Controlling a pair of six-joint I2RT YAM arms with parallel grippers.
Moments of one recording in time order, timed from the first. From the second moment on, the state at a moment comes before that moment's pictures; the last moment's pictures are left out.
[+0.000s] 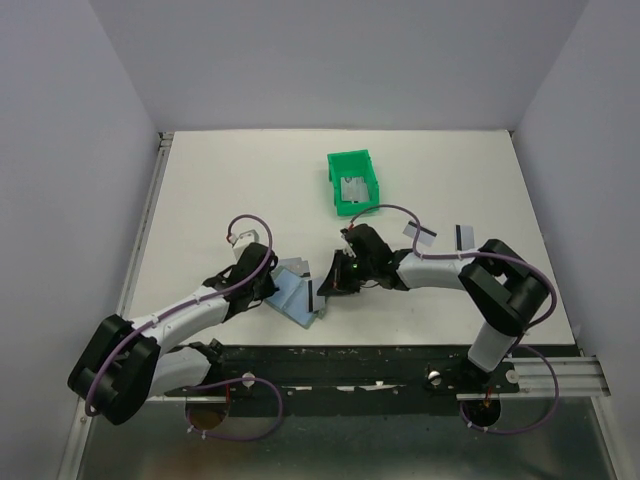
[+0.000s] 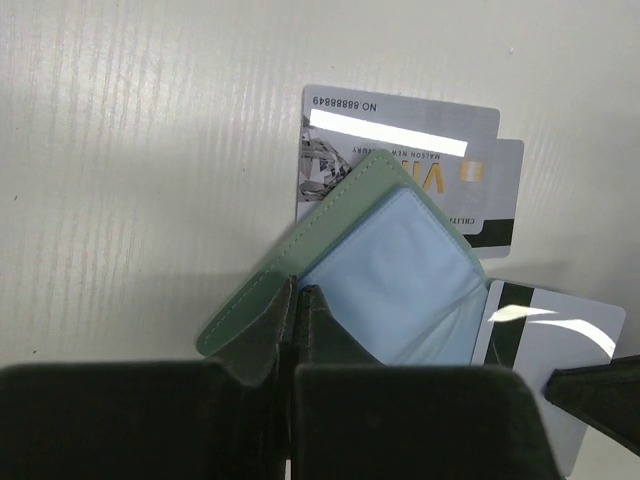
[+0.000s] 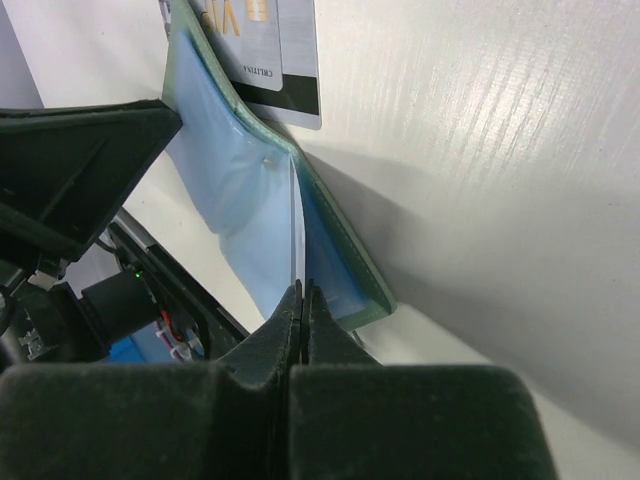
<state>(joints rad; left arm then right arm) -0.58 1.14 0.43 -0.20 -0.24 -0.80 0.81 1.74 0.82 0.11 -0.35 0.94</state>
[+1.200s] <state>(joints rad) -0.58 1.16 0.41 -0.11 -0.23 -0.80 0.89 1.78 0.76 0.33 -0.43 1.03</state>
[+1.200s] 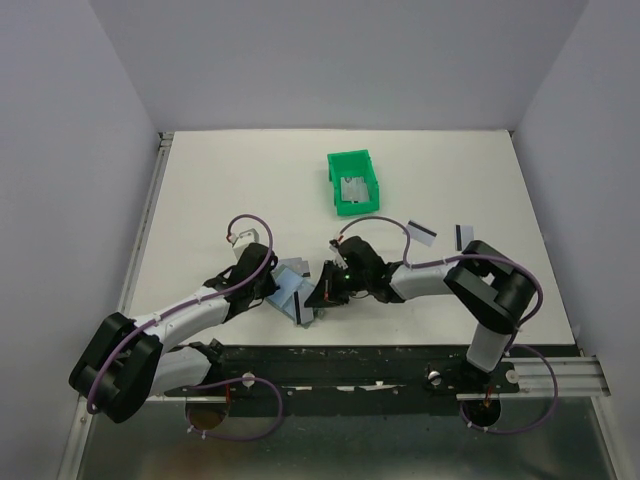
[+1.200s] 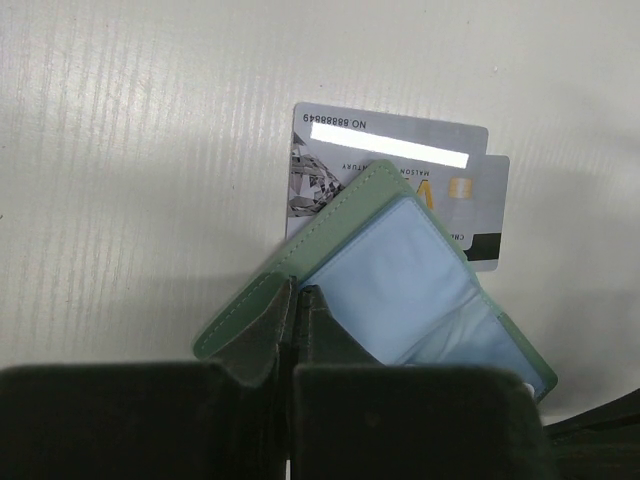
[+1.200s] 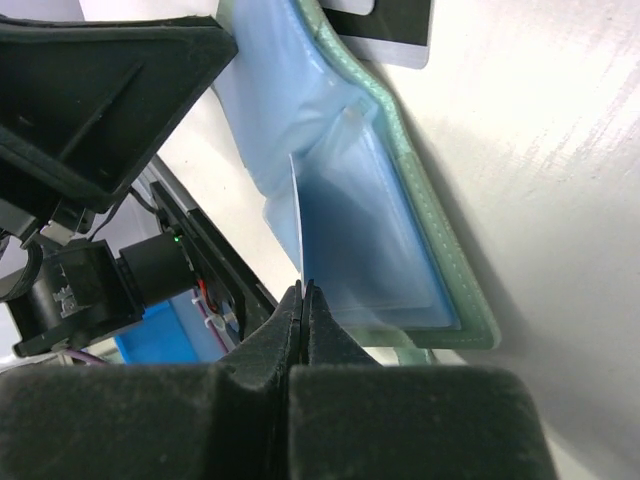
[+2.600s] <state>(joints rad) -0.58 1.16 0.41 -0.10 -0.23 -0.80 0.88 1.85 0.73 0.49 -0.32 1.22</state>
